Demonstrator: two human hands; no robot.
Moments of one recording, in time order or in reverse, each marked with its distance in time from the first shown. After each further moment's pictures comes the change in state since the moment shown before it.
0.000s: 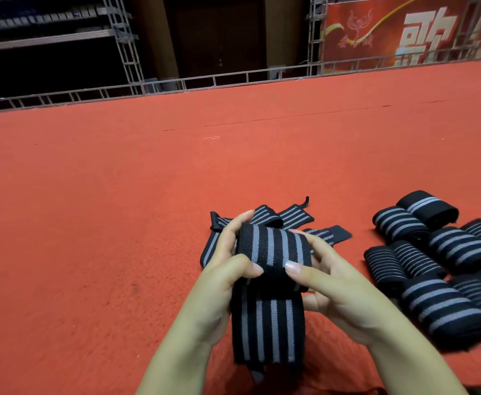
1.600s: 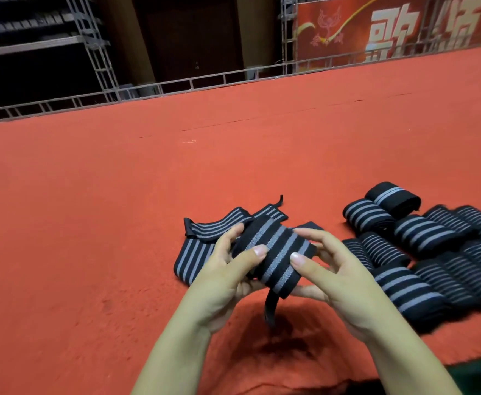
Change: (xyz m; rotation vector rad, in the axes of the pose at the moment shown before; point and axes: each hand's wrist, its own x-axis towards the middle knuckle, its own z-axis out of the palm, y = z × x) left_hand 0.042 -0.034 0.026 -0.081 -0.047 -0.147; right_hand -0.019 0.002 -0.036 -0.018 0.262 -0.177
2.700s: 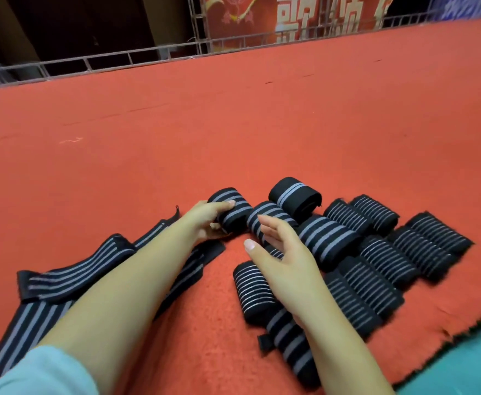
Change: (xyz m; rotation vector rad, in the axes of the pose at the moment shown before) left_hand 0.298 -0.071 0.097 0.304 0.019 -0.420; right_hand 0.072 0.005 -0.131 -0.538 0.420 -0.035
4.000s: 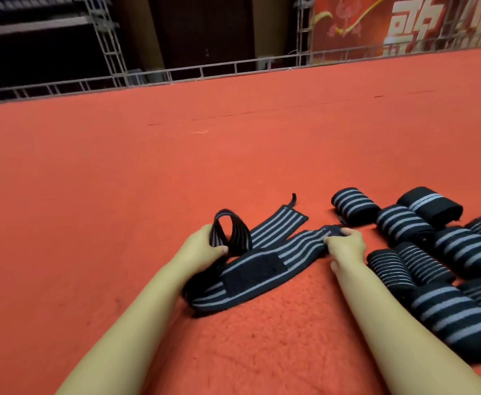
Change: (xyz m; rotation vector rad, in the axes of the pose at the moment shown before) left_hand -0.194 -0.090 -0.232 0.802 0.469 0.197; right_hand 0.055 0.042 0.155 0.124 0.303 0.382
